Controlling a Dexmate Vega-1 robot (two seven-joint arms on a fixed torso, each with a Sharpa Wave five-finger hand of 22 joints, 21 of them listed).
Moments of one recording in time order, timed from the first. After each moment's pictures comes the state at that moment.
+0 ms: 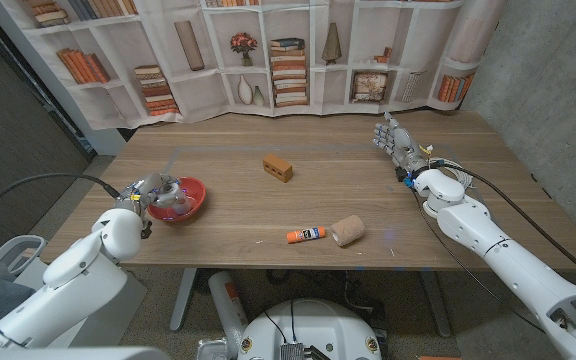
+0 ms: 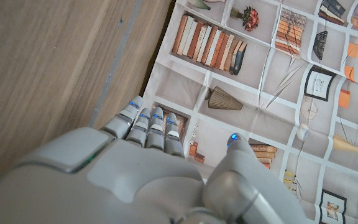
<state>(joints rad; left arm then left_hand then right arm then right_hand) 1.51 0.82 -0.04 -2.25 0.39 0.76 0.05 1.16 0.07 0.28 -0.11 0.18 0.58 -0.05 0.19 0.20 0.54 -0.10 0.18 0.21 0.53 -0.05 0.19 0.22 0.56 -0.03 0.43 0.18 -0.84 -0.58 -0.38 -1.46 0.61 0.10 -0.06 0.13 0.01 0.23 -0.03 0.22 0.20 0.09 0.19 0.18 0.20 0.11 0.20 0.18 0.13 0.05 0.19 0.18 0.22 -0.03 0.20 0.18</state>
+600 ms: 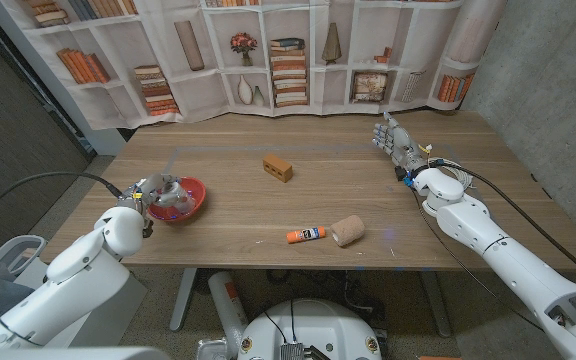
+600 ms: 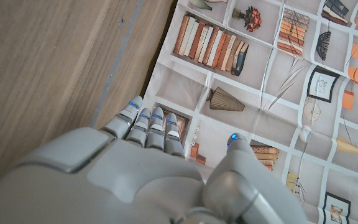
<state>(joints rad) 1.48 0.82 -0.03 -2.24 0.38 0.78 0.03 1.12 0.07 0.26 -0.09 0.19 0.47 -0.04 0.19 0.20 0.38 -0.10 0.18 0.21 0.35 0.00 0.18 0.20 0.40 0.10 0.35 0.18 -0.83 -0.58 -0.38 -1.45 0.61 0.10 -0.05 0.13 0.01 0.23 -0.03 0.22 0.20 0.09 0.19 0.18 0.20 0.10 0.20 0.18 0.13 0.05 0.19 0.18 0.22 -0.02 0.20 0.18</state>
